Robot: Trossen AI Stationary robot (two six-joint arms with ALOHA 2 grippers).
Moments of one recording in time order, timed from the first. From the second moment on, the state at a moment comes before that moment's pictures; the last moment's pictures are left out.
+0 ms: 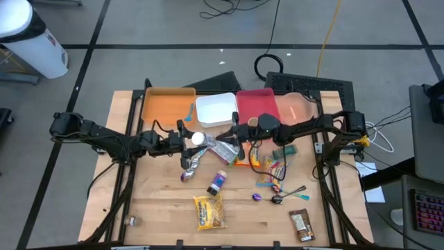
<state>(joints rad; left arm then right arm) -0.11 1.17 0.40 0.89 -0.24 0.09 -0.14 1.68 0.82 0.97 -0.31 -0.12</state>
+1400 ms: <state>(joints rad) -0.06 1.19 0.52 0.57 -0.21 0.08 -0.13 1.68 0.82 0.96 -0.32 -0.17</state>
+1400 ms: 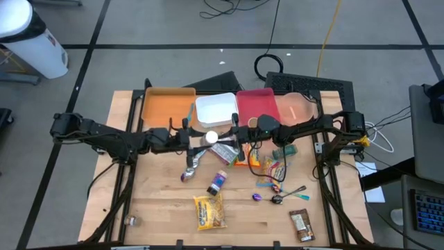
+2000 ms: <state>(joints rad) -0.06 1.19 0.52 0.47 -0.29 0.07 -0.14 1.68 0.82 0.91 -0.32 -0.14</state>
